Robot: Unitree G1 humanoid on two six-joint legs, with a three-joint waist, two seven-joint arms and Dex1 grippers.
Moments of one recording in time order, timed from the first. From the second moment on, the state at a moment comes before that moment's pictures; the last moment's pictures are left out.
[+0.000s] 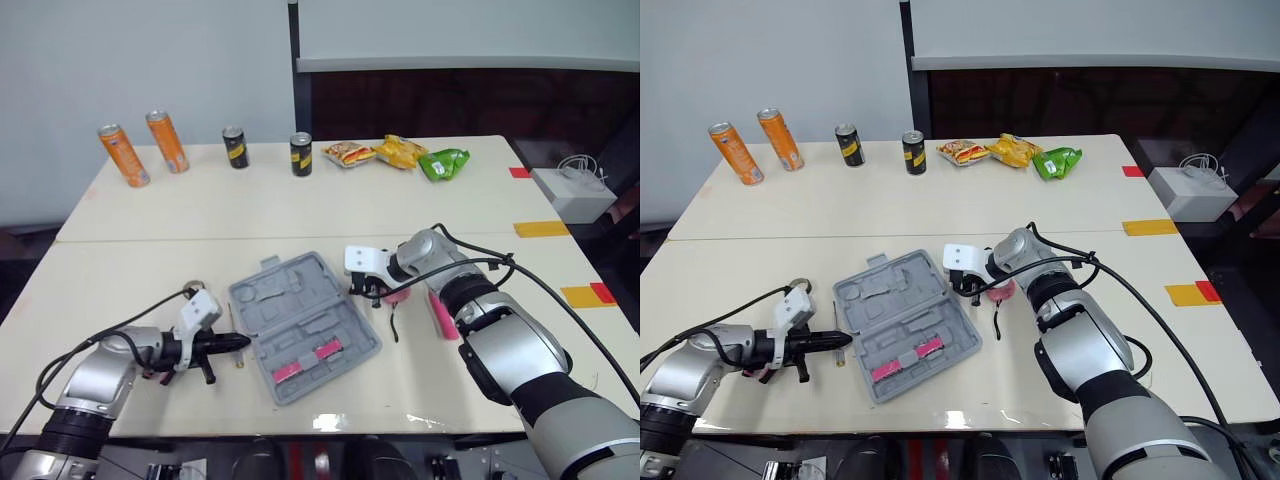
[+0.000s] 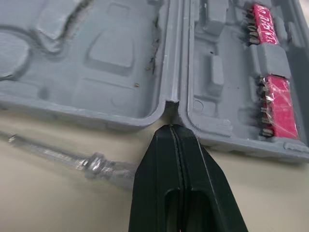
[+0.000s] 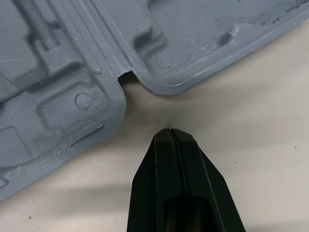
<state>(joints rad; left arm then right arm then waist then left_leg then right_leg) -0.24 0.70 -0.10 0.10 -0.31 0.48 -1.06 -1.14 -0.30 0.45 1.20 -0.32 -0.10 1.11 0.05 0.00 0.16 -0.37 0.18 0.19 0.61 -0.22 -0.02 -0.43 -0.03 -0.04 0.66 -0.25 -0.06</state>
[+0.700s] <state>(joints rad) -0.43 0.67 -0.18 0.31 -0.21 0.38 -1.16 -0.93 -0.39 0.38 0.83 -0.27 0.01 1.29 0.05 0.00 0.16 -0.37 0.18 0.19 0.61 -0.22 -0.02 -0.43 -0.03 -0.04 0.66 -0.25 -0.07</state>
